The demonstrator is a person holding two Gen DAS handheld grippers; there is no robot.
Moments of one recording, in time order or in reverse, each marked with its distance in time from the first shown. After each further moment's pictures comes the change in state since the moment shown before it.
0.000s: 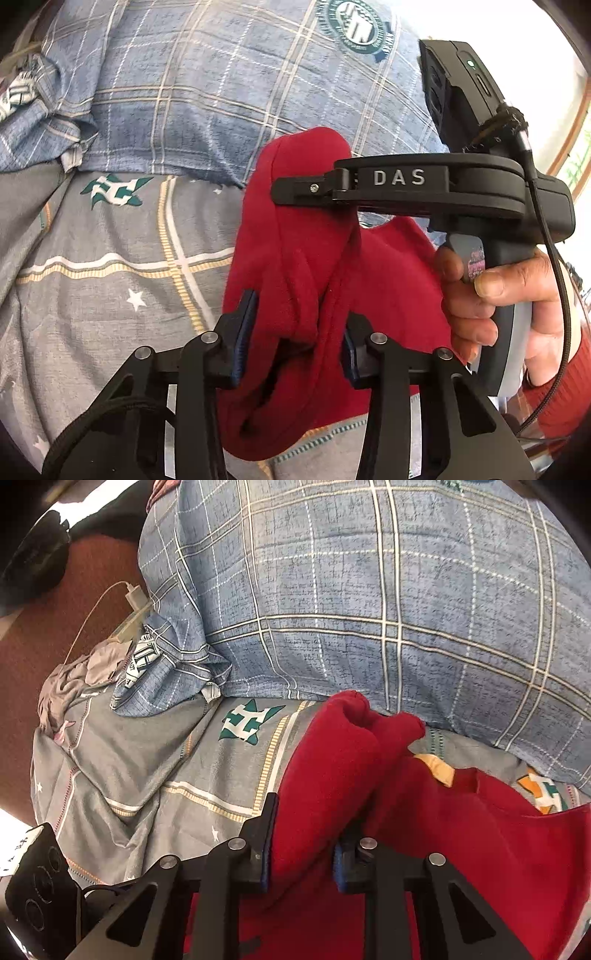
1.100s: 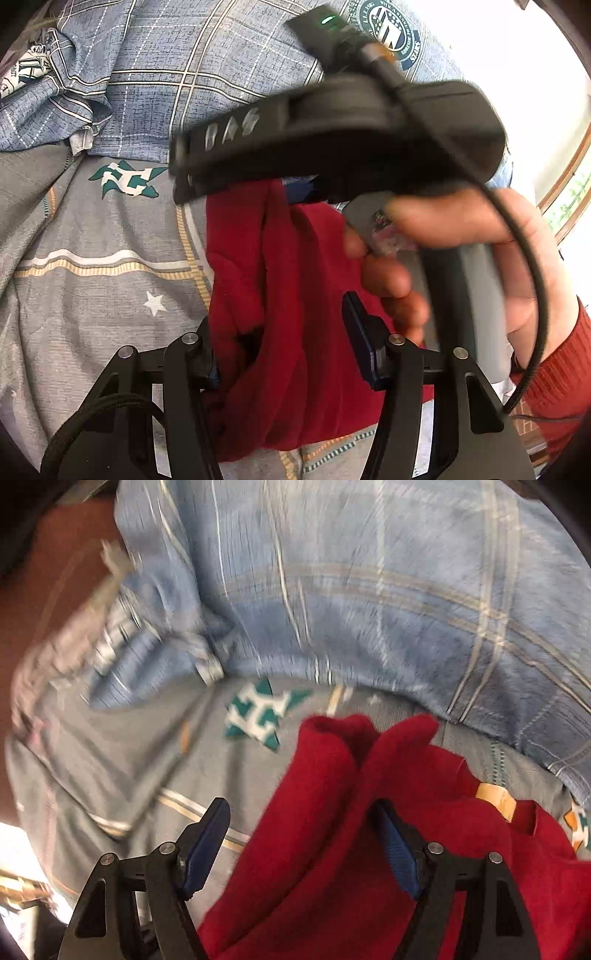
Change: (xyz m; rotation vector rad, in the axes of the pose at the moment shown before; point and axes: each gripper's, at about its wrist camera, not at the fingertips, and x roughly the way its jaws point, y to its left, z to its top) left arm 0.008 0.030 0.004 -0.073 0.017 0.007; right arm 0.087 0.030 0.048 -0.023 0.235 -0.015
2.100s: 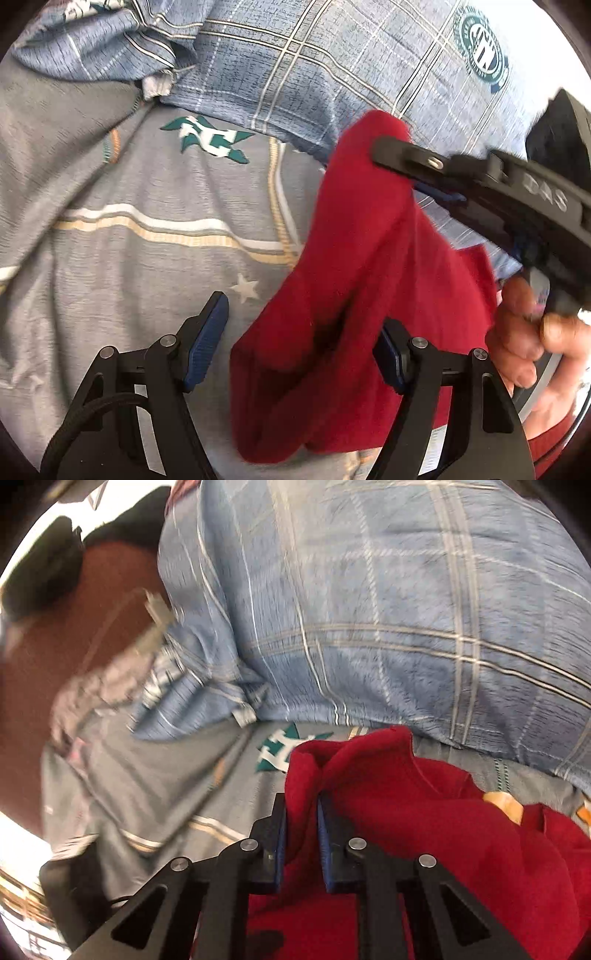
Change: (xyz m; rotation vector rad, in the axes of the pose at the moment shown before) left arm 0.007 0.054 0.004 -0.219 0.070 0.114; right arm -0.043 -0.009 -0.035 0.024 -0.310 0.154
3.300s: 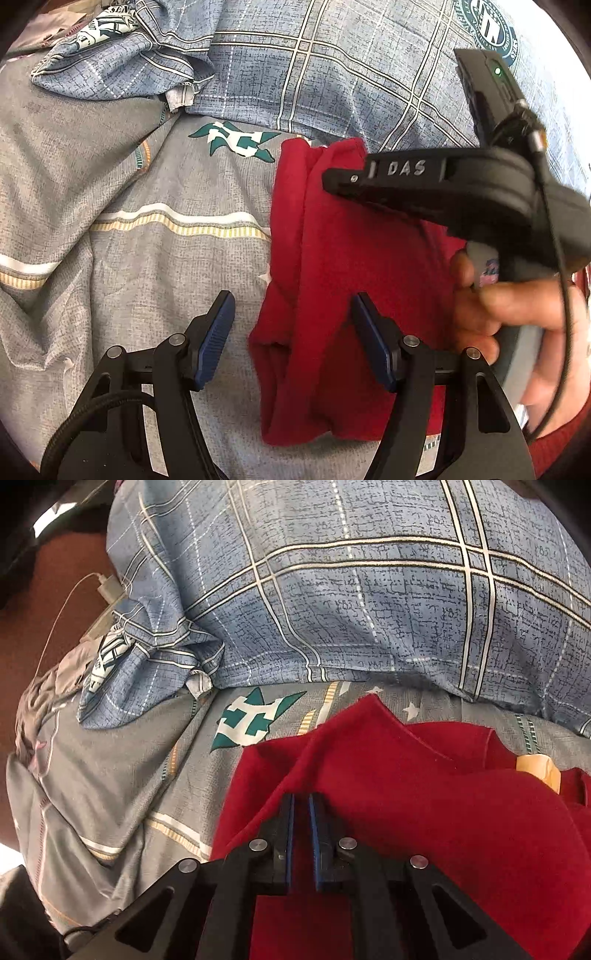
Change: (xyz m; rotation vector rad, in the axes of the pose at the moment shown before) left arm -0.008 -0.009 -0.006 0.071 -0.017 0.213; right arm 0.062 -0.011 -0.010 0.085 0.122 -0.080
